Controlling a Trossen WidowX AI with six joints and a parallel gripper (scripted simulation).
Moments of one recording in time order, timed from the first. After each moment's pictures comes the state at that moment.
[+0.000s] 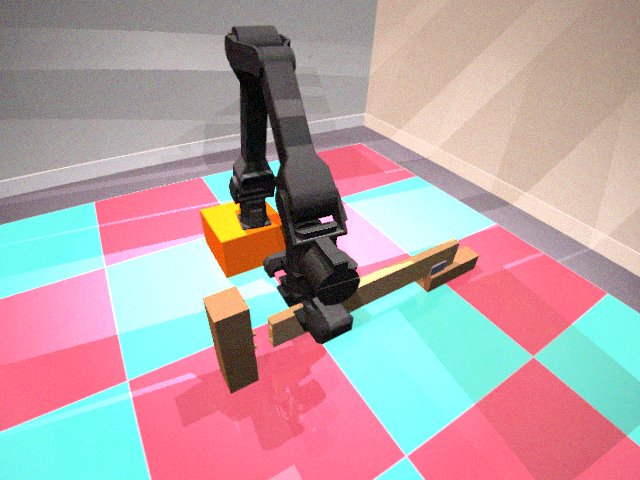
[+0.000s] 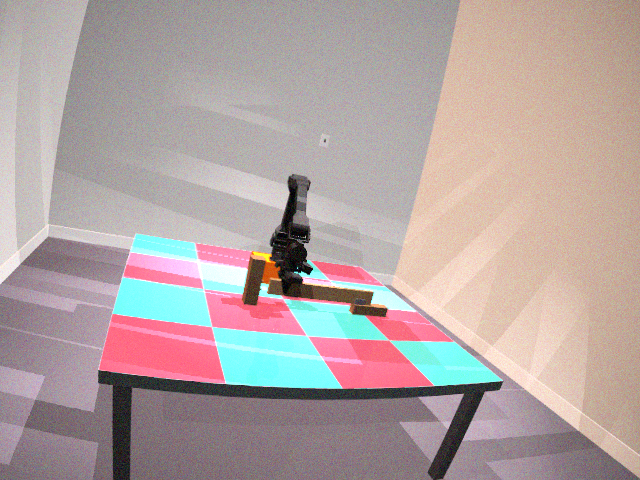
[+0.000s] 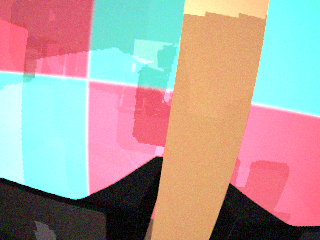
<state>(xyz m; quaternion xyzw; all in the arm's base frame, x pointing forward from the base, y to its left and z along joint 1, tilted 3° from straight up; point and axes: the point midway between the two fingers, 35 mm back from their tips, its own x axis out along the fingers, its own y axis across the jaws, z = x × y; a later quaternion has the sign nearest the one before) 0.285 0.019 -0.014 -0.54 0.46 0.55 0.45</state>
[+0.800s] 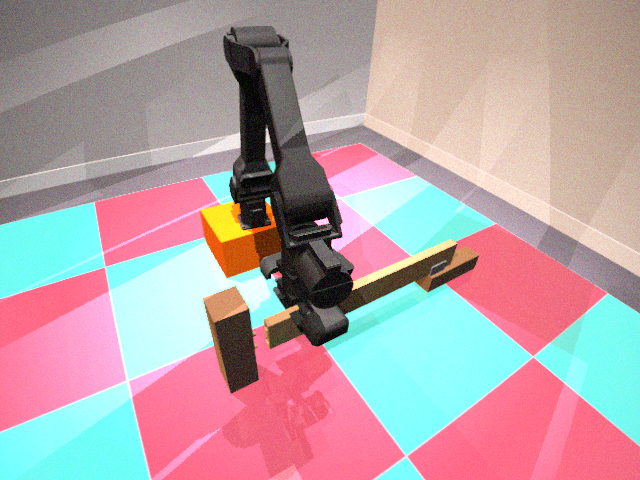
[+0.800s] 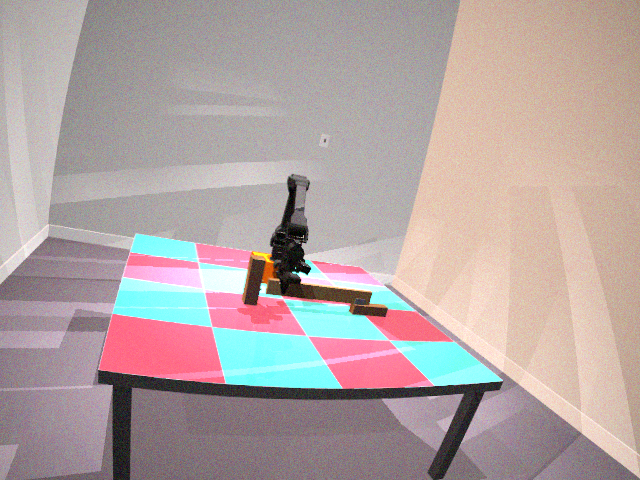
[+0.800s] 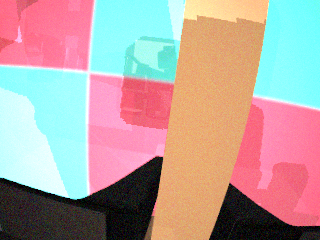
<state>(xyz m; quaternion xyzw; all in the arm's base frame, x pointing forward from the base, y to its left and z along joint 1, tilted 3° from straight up) 0.285 0.013 -0.015 -0.54 0.46 0.55 0.45</state>
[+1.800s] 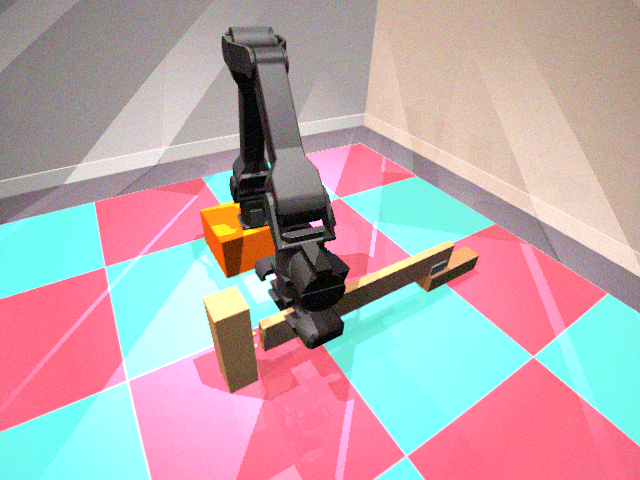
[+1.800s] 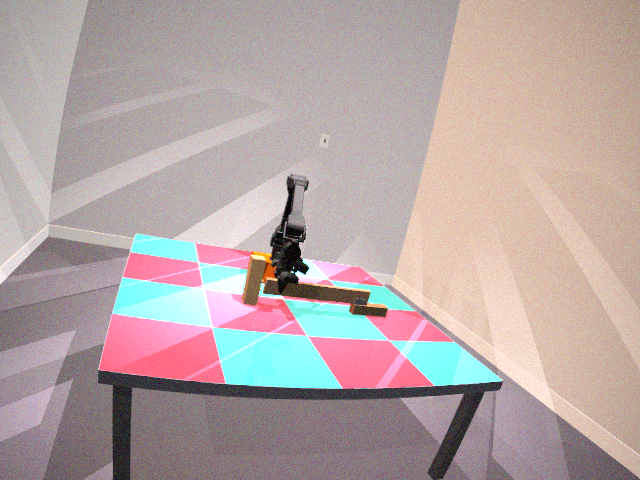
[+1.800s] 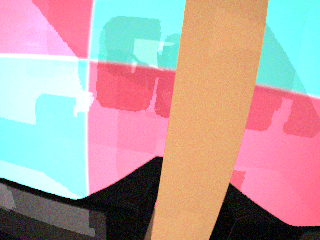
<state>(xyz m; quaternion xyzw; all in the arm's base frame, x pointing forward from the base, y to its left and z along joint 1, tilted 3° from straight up) 0.288 0.003 -0.014 -0.54 0.46 0.55 0.45</state>
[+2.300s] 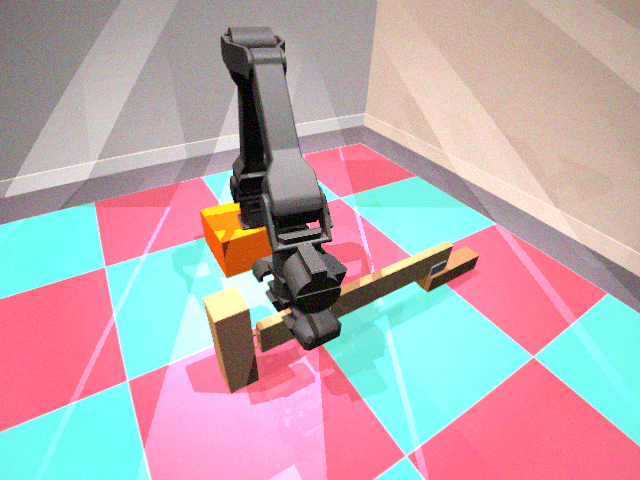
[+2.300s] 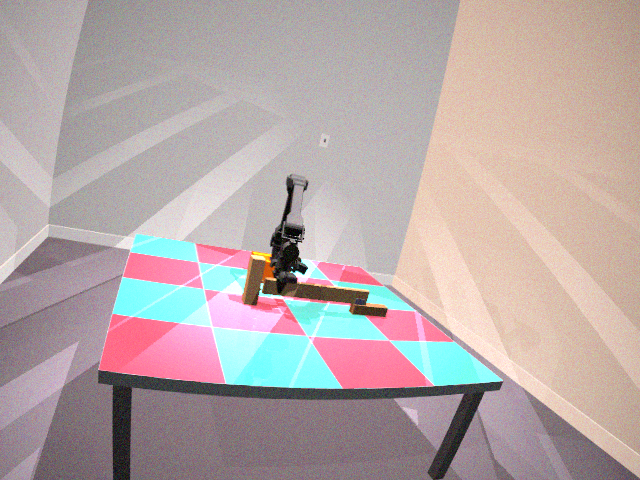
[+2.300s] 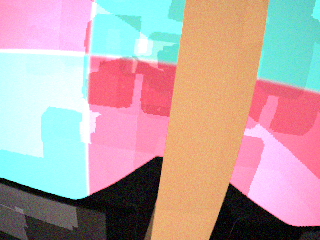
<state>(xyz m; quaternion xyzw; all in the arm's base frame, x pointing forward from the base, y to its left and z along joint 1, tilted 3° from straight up) 0.288 -0.001 -0.015 -0.54 0.46 0.55 0.45</state>
